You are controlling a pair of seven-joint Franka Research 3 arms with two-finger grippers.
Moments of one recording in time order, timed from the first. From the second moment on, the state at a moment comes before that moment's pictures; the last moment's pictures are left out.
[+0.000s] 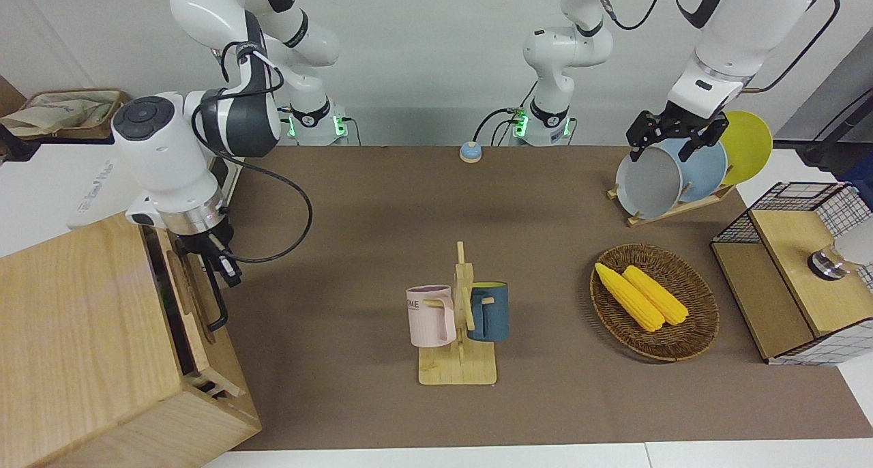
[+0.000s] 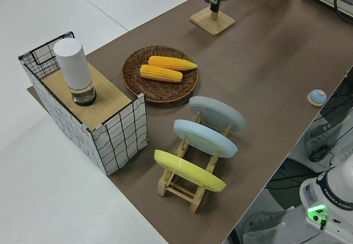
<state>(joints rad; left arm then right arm) 0.03 0.04 -0.06 -1.51 0.00 1.52 0.02 -0.16 0.43 0.19 -1.39 -0.11 1.94 0.96</state>
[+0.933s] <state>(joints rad) 0.03 0.04 -0.06 -1.51 0.00 1.52 0.02 -0.23 0.45 0.25 -1.37 -0.11 1.94 0.91</state>
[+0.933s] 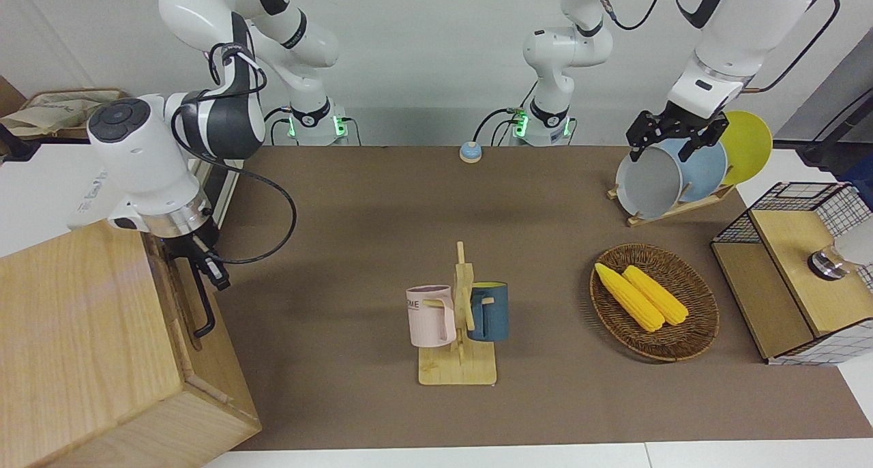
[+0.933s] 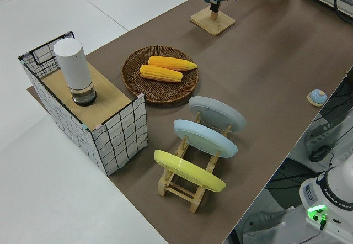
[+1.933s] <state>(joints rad) 0.03 0.04 -0.06 -1.51 0.00 1.52 0.02 -0.06 0.35 0.25 -1.35 -0.08 1.66 0.69</state>
